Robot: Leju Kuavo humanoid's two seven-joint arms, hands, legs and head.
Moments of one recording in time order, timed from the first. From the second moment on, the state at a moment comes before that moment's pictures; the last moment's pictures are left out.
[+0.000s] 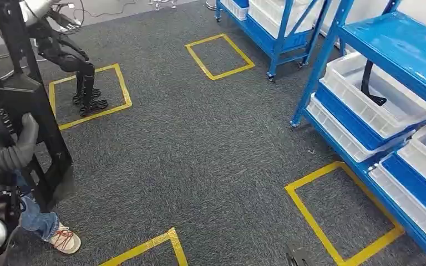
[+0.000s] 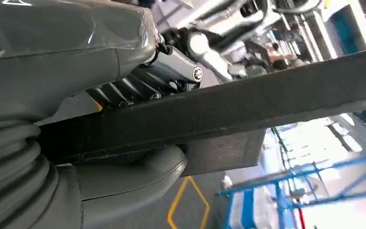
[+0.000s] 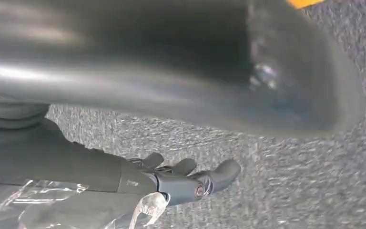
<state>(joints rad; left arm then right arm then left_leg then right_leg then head) -0.28 0.53 -0.24 -2.00 -0.25 0.49 0.35 -0.16 -0.11 0.22 -0.26 -0.08 -0.14 -0.13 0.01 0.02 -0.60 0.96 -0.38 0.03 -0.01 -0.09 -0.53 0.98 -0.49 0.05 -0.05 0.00</state>
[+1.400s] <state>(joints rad) -0.29 0.54 -0.24 -2.00 -0.23 0.49 0.35 -0.16 -0.11 0.24 -0.26 -0.08 -0.14 -0.13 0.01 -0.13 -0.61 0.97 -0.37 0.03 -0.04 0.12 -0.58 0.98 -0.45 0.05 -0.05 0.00</state>
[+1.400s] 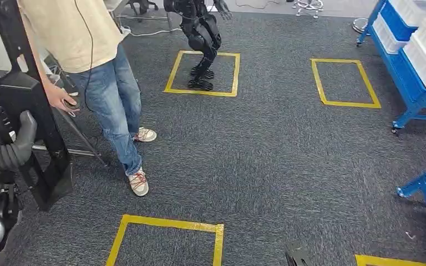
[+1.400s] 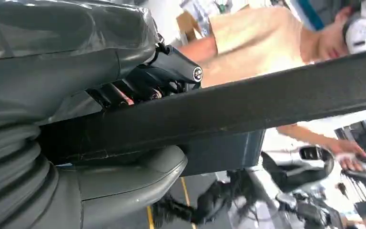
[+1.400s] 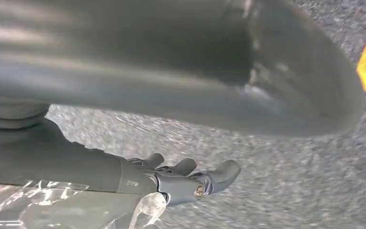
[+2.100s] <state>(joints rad) -0.27 0.55 -0.22 -2.01 -0.20 0.47 0.34 -0.16 -0.11 0.24 -0.27 -0.09 -0.13 -0.13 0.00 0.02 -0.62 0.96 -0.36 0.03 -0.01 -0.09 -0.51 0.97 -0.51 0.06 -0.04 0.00</state>
